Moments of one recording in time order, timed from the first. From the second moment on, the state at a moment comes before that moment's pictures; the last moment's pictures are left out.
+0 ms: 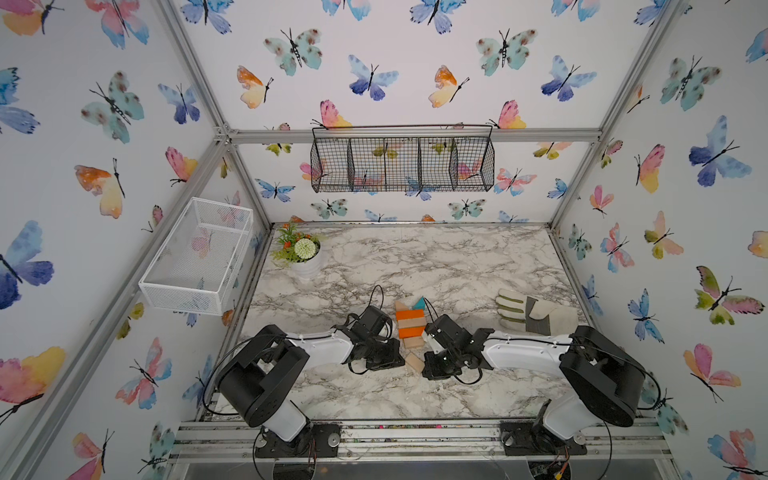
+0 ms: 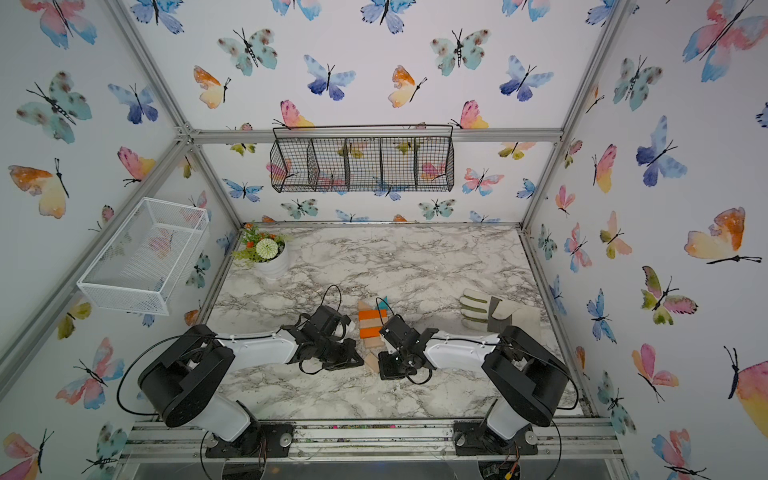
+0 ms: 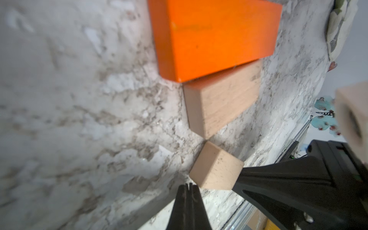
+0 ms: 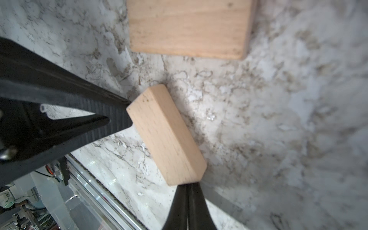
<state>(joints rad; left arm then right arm) -0.71 1.56 0.62 -0.11 0.52 -0.78 0.93 1.58 0.72 -0.29 -0.30 0.71</state>
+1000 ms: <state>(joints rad) -0.72 1.61 0.66 -0.09 0.53 -0.79 0.79 1.68 0.85 -0.34 -0.30 0.59</state>
